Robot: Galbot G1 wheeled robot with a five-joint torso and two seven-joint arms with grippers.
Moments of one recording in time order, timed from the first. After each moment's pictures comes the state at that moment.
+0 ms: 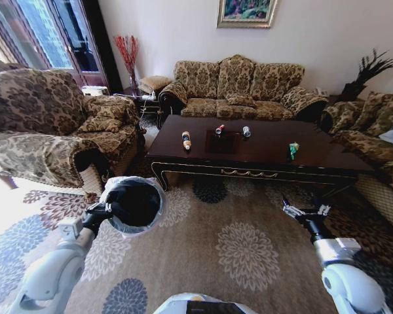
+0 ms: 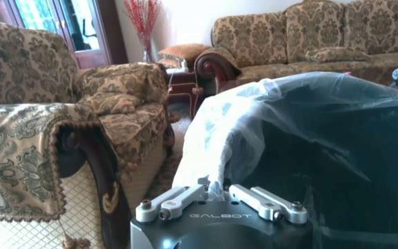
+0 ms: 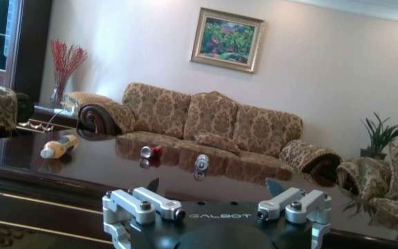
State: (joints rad) left arm 1.68 -1.15 -0.93 -2.33 -0.46 0.49 -0.04; right arm -1.65 1.19 0.91 2.13 0.34 -0.02 -0.06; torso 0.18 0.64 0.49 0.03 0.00
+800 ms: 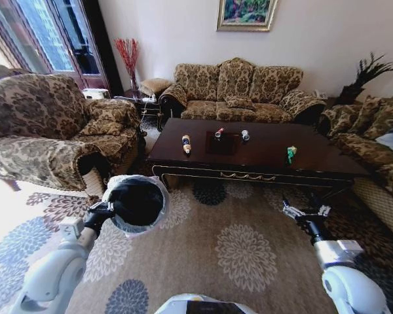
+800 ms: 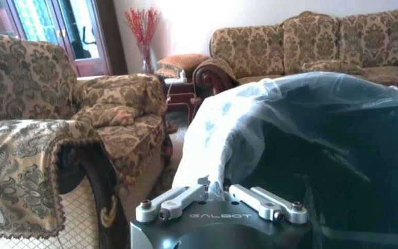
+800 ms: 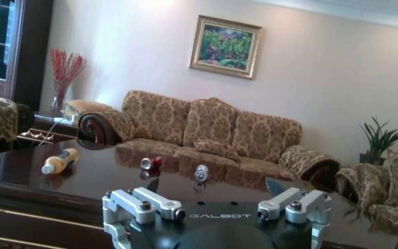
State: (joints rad) left arm 1.68 -1.15 -0.93 -2.35 -0.47 0.48 -0.05; right arm -1.67 1.20 0.91 2.15 0.34 -0.01 -0.06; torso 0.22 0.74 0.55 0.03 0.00
